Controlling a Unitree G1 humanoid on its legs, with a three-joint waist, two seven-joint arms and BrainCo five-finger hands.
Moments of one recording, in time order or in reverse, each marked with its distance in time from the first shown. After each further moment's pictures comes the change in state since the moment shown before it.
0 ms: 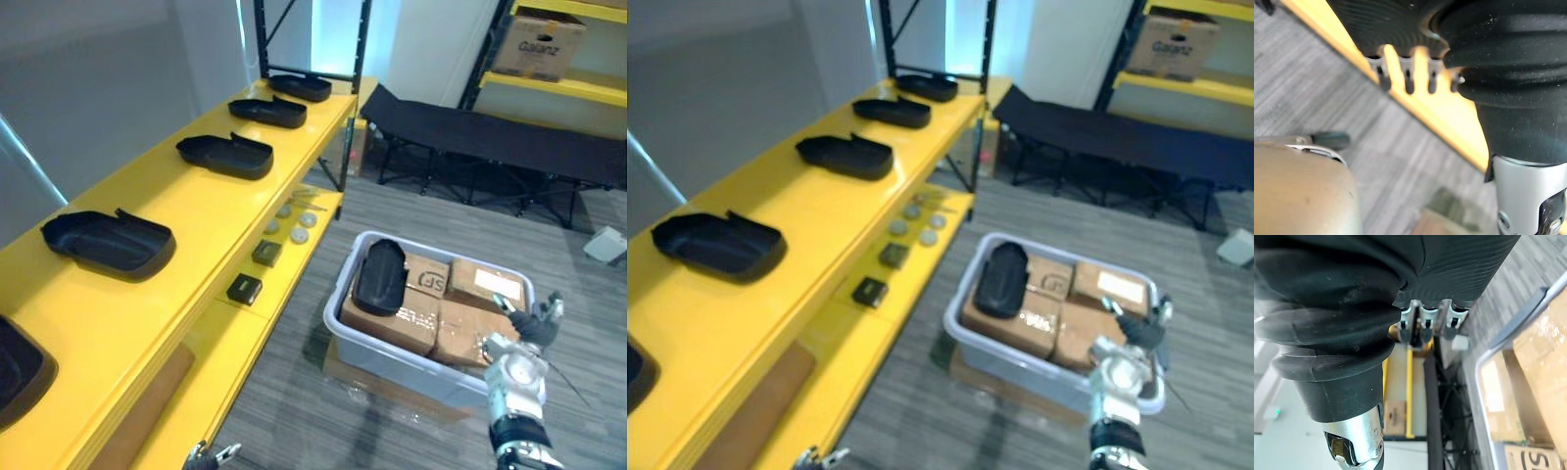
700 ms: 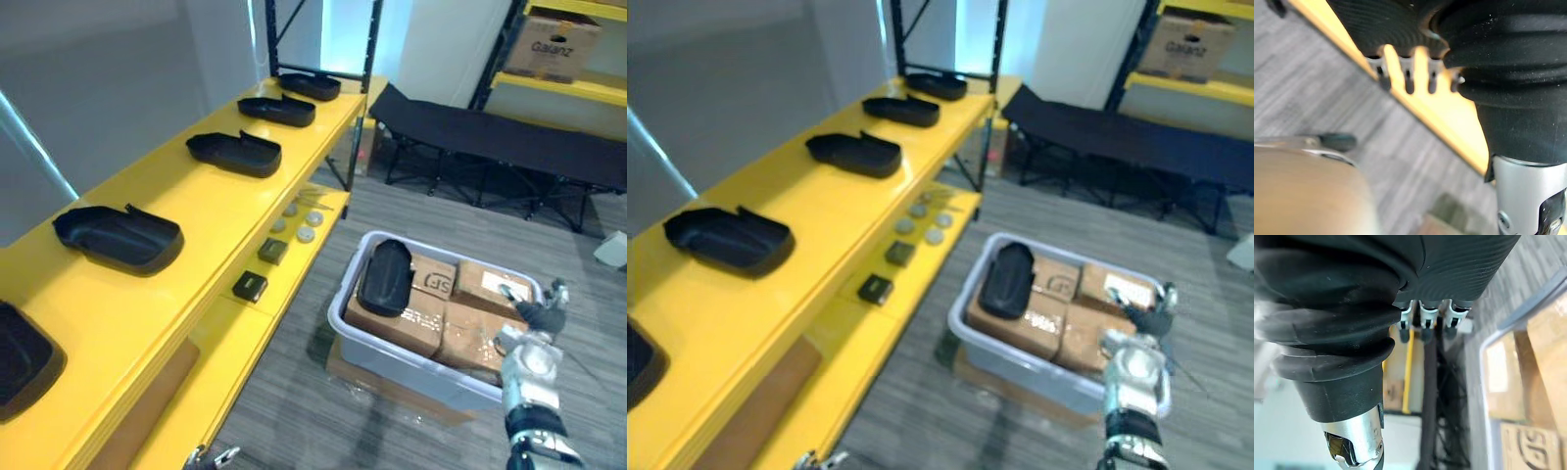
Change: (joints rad) left arm 0.026 0.009 0.001 -0.004 -0.022 0.006 -0.019; right arm -0.165 -0.110 0.014 0.137 0.003 0.139 0.078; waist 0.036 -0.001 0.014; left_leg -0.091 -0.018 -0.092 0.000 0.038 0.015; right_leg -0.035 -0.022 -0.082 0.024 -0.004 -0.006
